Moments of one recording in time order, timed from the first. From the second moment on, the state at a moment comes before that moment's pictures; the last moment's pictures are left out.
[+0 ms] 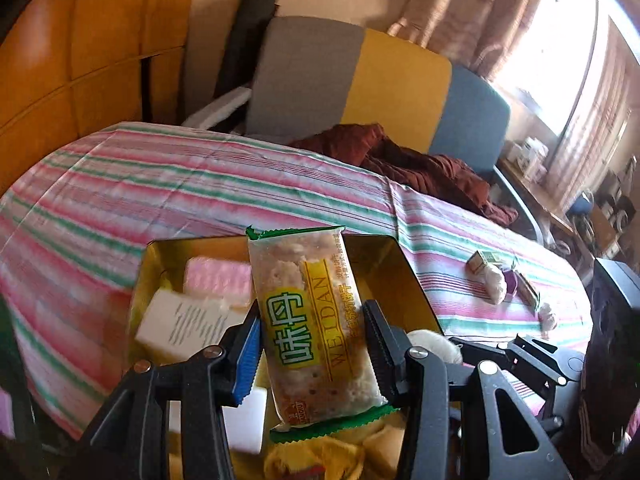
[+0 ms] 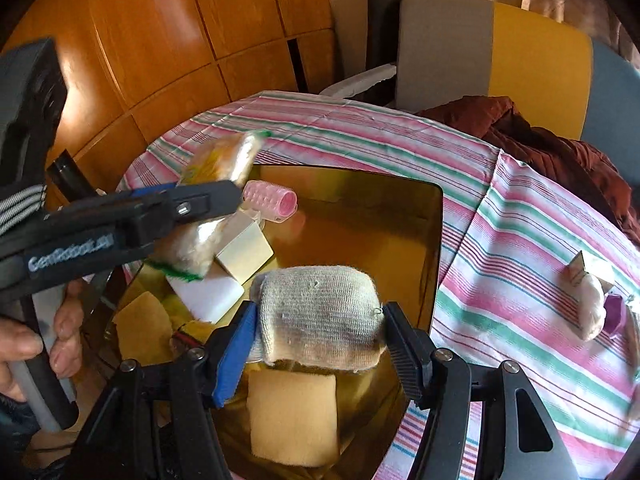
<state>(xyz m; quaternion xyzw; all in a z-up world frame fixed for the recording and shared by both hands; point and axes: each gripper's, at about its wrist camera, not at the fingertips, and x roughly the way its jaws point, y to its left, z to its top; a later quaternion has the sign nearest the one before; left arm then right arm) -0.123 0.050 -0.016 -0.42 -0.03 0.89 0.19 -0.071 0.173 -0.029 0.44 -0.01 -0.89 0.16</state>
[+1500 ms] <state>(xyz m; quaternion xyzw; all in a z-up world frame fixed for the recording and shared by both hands) -0.038 0.053 -0.005 -0.38 0.03 0.92 0.13 -0.011 0.193 -0.013 0.39 -0.04 -0.92 0.08</state>
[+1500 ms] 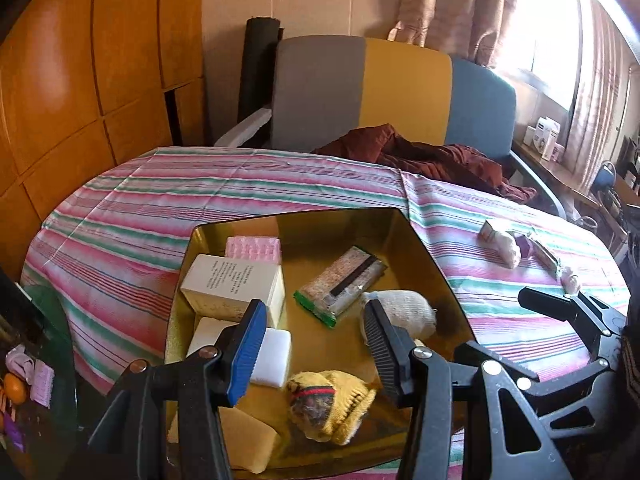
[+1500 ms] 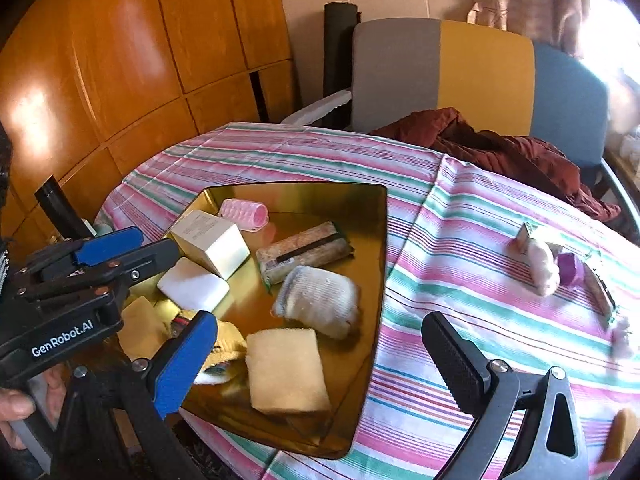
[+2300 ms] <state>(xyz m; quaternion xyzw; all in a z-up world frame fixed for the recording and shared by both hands) -0.021 0.124 -0.006 -0.38 0.10 0.89 0.21 0.043 0.336 -0.030 0.41 -0.10 -0.90 -0.09</state>
